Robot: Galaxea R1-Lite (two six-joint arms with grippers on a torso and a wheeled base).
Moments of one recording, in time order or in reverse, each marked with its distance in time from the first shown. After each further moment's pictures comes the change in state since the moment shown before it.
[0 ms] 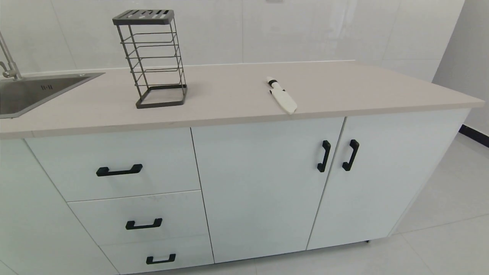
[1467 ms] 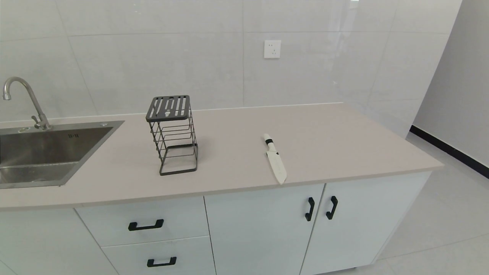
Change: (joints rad) left arm 0.000 0.000 0.000 -0.001 0.004 -0.008; right arm 0.000 0.001 0.000 0.000 0.000 -0.001
